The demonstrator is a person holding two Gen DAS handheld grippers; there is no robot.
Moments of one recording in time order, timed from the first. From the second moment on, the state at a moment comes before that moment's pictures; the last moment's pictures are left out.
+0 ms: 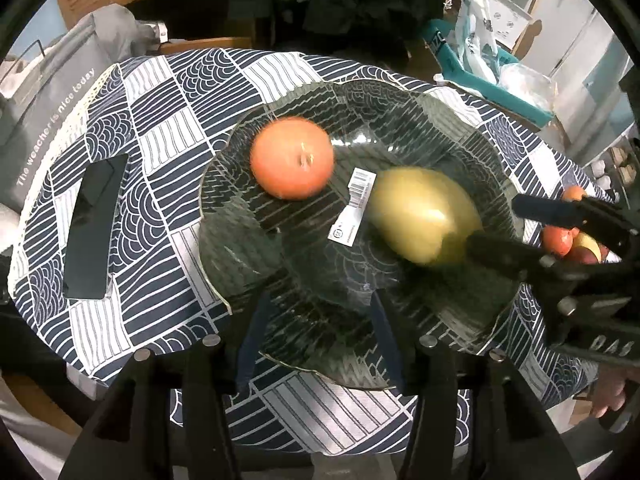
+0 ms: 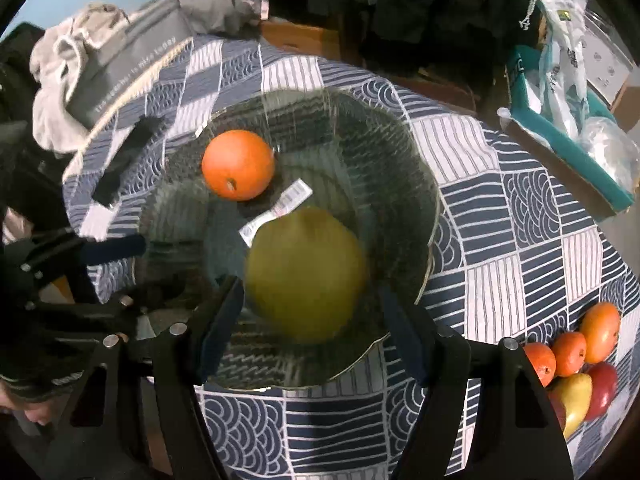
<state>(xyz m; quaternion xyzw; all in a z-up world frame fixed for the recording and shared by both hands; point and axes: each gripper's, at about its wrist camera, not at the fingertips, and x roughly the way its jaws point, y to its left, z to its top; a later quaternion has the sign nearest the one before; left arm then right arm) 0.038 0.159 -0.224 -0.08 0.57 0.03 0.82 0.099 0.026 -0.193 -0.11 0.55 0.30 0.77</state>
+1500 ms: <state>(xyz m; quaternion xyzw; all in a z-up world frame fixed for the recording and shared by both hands) 0.043 0.028 -0.110 -0.04 0.48 -0.06 0.88 0.070 -0.142 -0.050 -0.05 0.42 0.16 0.89</state>
